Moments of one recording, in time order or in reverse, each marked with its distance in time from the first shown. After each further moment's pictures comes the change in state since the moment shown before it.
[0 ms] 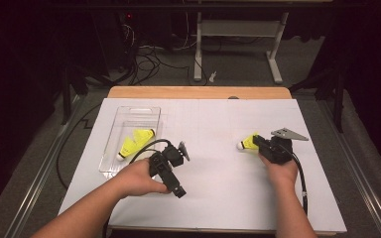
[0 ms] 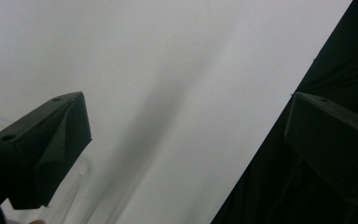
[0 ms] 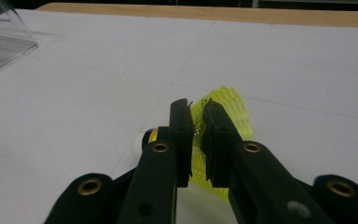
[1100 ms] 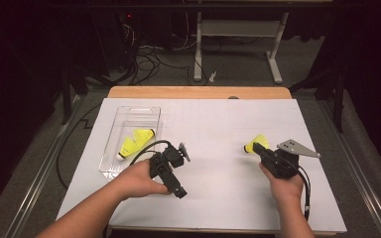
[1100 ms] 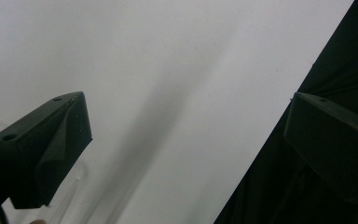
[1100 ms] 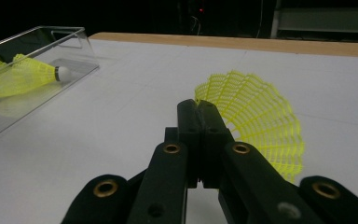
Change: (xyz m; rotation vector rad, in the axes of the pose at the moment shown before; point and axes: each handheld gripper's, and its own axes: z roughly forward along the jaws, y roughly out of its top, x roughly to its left) left arm -0.003 -0.002 0.001 -0.027 -0.005 -0.002; right arm 0.035 -0.006 -0.053 -0.108 0.078 -0.009
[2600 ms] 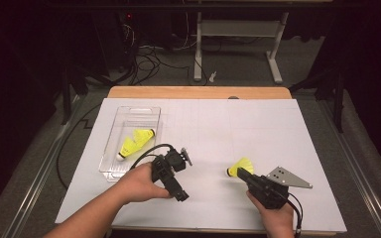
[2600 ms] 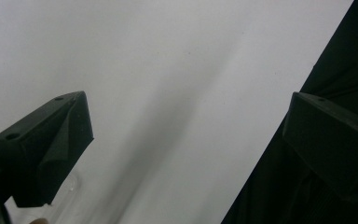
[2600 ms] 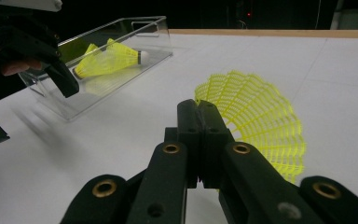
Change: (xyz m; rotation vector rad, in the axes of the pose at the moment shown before) left arm -0.006 -0.007 0.004 -0.028 -0.007 0.030; right arm 0.057 -0.038 -0.028 -0.029 0.174 -0.017
